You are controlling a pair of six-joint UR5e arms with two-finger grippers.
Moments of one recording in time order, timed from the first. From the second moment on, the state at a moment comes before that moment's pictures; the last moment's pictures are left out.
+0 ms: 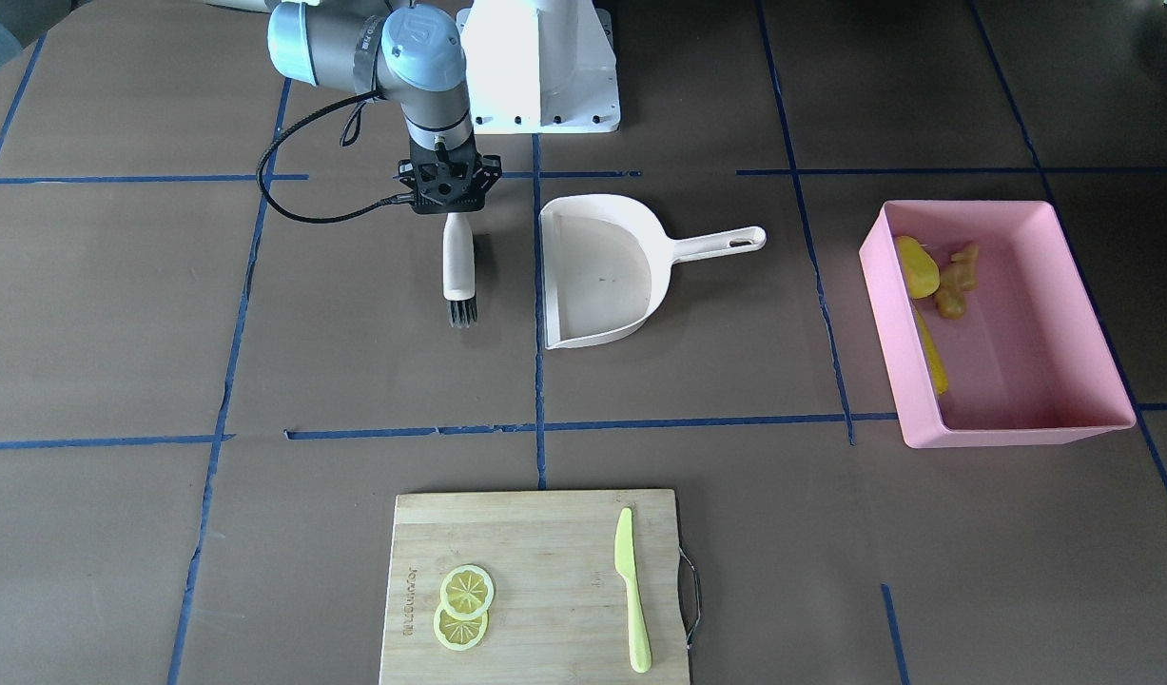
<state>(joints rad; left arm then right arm) -1.63 -1.63 -1.54 -1.44 -2.38 0.25 0.32 -1.05 1.80 -1.63 1.92 1.26</state>
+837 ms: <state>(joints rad) -1.63 -1.43 -1.74 -1.45 -2.35 0.21 0.32 -1.06 1.81 -1.63 1.92 1.26</state>
